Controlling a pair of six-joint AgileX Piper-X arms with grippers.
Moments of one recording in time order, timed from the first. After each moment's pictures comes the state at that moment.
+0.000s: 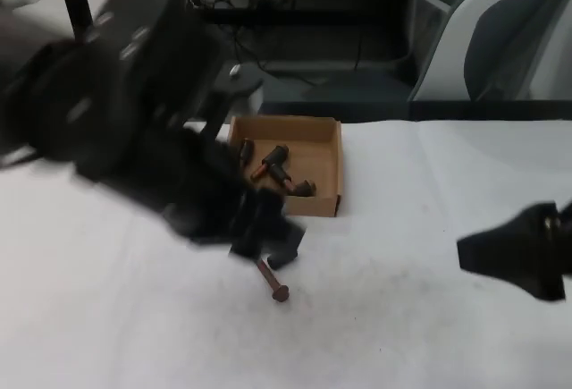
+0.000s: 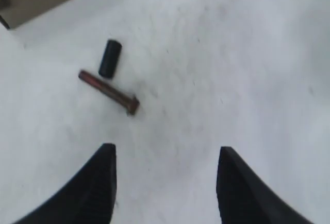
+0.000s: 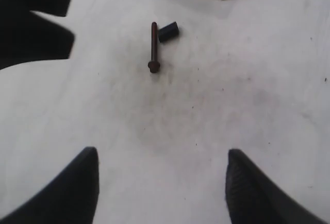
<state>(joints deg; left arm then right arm) -35.5 74.4 -55.4 41.3 11.3 -3.2 28.7 47.4 -42.8 43.8 -11.6 15.9</state>
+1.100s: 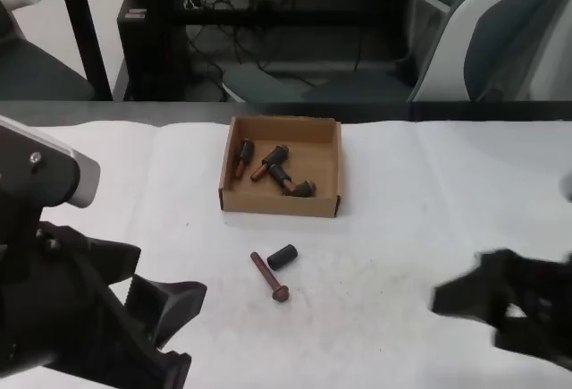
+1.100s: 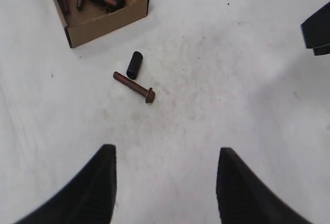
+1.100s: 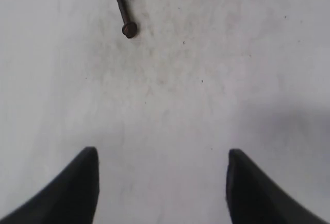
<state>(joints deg) -42.1 39.2 -35.6 37.3 -1.7 -7.2 30.4 54.0 -33.4 33.6 -12.6 46.6</state>
